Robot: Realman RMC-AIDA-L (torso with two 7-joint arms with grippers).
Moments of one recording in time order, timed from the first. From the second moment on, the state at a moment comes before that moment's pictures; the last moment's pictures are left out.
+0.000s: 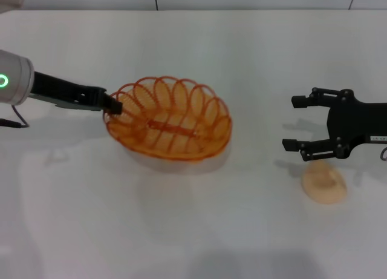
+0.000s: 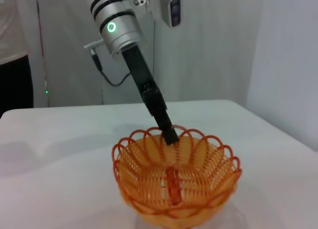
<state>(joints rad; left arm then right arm) -0.66 -2.04 0.84 0.95 2.44 1.49 -2.49 0.46 2.01 -1.00 -0.79 -1.79 -1.49 1.17</state>
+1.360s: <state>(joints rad) -0.58 -2.08 1.23 0.96 2.27 1.24 -2.86 0.46 2.01 -1.01 -0.80 -1.77 -1.56 1.13</state>
